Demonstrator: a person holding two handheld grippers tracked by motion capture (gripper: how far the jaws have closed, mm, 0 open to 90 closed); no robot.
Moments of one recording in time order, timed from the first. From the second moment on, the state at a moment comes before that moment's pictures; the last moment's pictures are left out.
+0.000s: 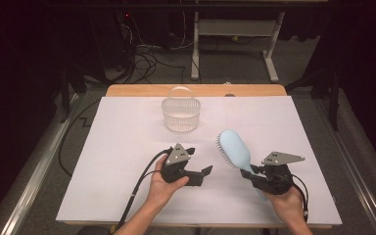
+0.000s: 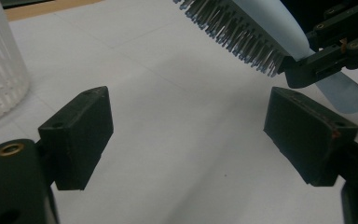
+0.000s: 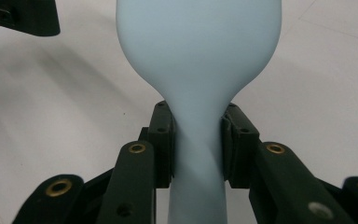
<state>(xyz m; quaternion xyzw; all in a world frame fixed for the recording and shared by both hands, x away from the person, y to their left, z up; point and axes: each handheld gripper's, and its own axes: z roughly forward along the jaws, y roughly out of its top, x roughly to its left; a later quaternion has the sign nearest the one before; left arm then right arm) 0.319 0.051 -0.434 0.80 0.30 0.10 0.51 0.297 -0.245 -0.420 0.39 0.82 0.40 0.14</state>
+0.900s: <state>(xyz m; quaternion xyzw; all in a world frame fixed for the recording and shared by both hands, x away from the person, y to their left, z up) 0.323 0.006 -0.433 0.81 0.27 0.07 0.52 0.297 -0.234 -0.422 0.37 0.83 0.40 0.14</state>
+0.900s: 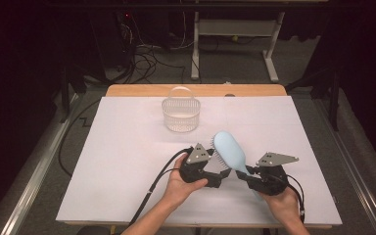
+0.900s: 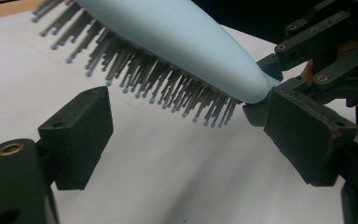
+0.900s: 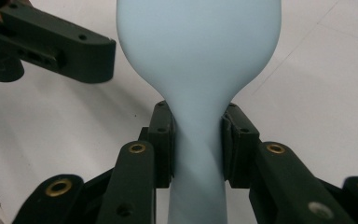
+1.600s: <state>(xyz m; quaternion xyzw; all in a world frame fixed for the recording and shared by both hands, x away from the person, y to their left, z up) 0.324 -0.006 -0.430 0.81 0.28 0.07 0.52 0.295 -0.225 -0.425 0.35 0.84 0.39 0.14</state>
